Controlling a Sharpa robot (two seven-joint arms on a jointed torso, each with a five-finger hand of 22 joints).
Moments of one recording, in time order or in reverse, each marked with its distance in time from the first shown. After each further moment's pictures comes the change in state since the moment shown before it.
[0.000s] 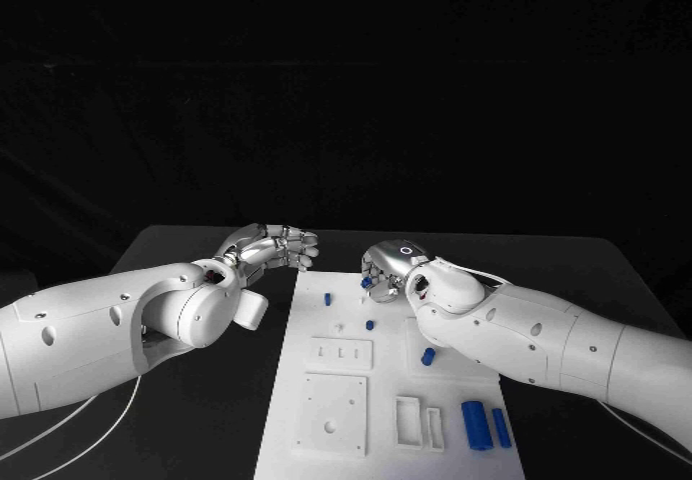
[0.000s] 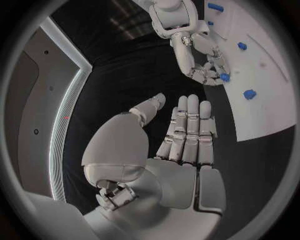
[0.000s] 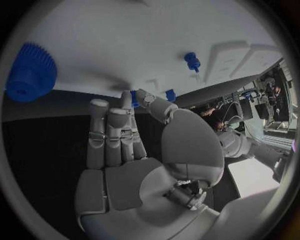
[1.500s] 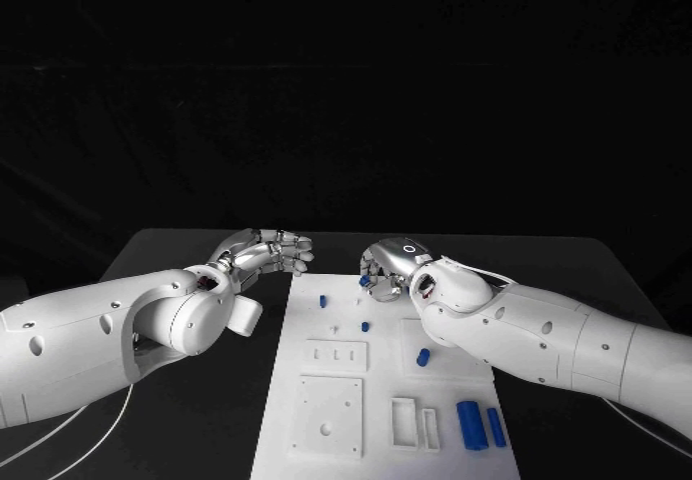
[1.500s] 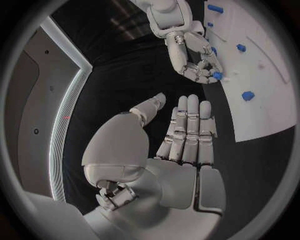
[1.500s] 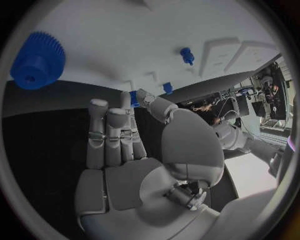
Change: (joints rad) left arm -0.007 -0.002 0.000 0.007 -0.002 -0.001 0.003; left_hand 0.004 0.004 -0.001 0.001 0.000 0.000 0.000 0.000 -0.003 0.002 0.003 -0.004 -0.004 0.000 0.000 0.000 0.000 0.001 0.000 0.000 0.000 0.000; right arm 0.006 -0.056 0.003 0.053 0.026 -0.041 0.045; right_hand 0.003 0.003 -0.002 0.002 0.004 0.000 0.000 0.002 0.000 0.000 0.000 0.000 -0.008 0.003 0.003 -0.003 0.002 -0.002 -0.002 0.002 -0.004 0.000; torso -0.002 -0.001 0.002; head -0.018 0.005
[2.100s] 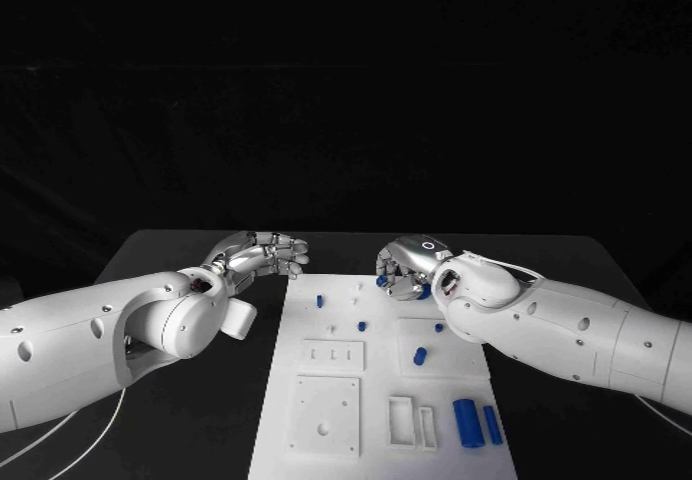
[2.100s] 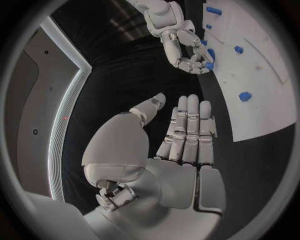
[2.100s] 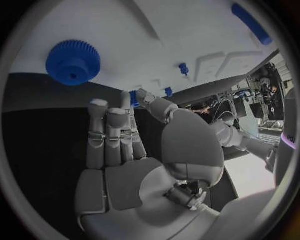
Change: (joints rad) left arm -0.003 -0.009 0.000 0.006 -0.008 0.009 -0.010; left_hand 0.000 0.000 -0.003 0.003 -0.004 0.003 -0.003 0.000 -0.002 0.000 0.000 -0.004 -0.004 0.000 0.000 0.000 0.000 0.000 0.000 0.000 -0.004 0.000; right arm 0.020 -0.114 0.000 0.078 0.002 0.038 0.040; right_hand 0.000 0.000 -0.005 -0.005 0.001 0.000 0.000 0.003 0.000 0.000 0.000 0.000 -0.006 0.000 0.000 0.000 0.000 0.000 0.002 -0.002 0.000 0.000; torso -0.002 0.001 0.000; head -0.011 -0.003
